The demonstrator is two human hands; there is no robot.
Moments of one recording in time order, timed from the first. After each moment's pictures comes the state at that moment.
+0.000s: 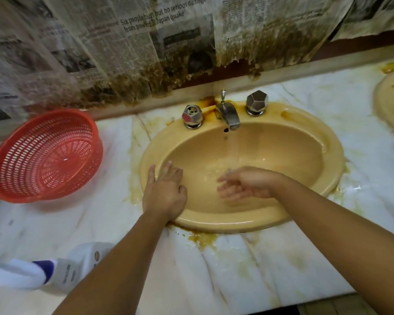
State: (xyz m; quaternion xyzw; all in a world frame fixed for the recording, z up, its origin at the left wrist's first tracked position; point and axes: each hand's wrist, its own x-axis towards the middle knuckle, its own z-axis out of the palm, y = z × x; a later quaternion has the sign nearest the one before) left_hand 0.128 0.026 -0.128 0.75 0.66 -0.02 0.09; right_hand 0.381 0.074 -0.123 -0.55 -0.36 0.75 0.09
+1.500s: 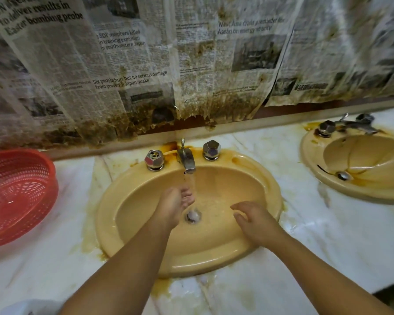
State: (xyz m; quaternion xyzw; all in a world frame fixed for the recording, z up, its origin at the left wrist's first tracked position) left_hand 0.264 0.100 -0.098 0.17 0.60 0.41 0.67; right_hand 0.503 0.023 -0.109 -0.66 -0.69 0.27 0.14
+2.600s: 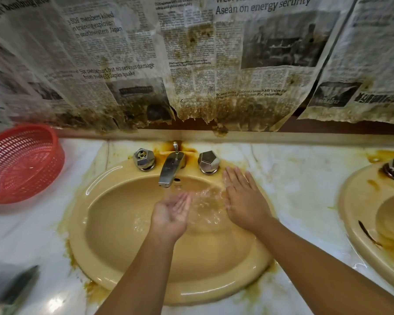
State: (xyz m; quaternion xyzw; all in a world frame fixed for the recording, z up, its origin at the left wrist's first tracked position) left_hand 0.364 0.128 -0.105 -0.23 0.40 0.64 0.61; right_hand 0.571 0.209 -0.155 -0.45 -0.89 0.03 0.03
